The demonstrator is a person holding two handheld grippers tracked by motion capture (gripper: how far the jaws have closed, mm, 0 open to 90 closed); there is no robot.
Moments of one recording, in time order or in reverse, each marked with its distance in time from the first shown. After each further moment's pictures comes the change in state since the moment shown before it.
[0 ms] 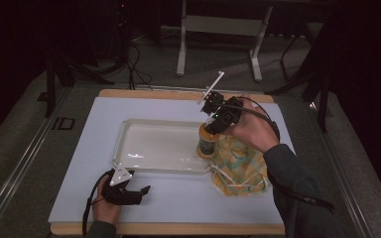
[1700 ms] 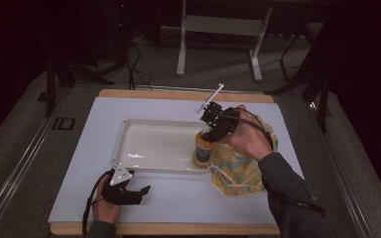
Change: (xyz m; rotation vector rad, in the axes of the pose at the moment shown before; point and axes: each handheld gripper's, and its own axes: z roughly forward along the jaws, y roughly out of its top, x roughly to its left) left arm 0.000 0.000 0.000 0.004 0.001 -0.005; right arm 0.004 -0.014 0.033 -0.042 0.060 0.024
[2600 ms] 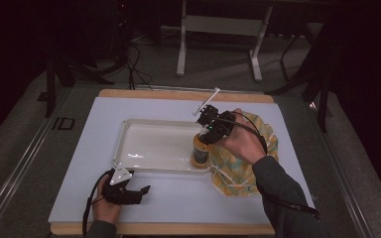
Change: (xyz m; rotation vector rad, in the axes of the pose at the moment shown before) left arm 0.001 0.000 0.000 0.005 0.001 -0.004; right arm 0.005 0.000 0.015 0.004 -0.023 0.037
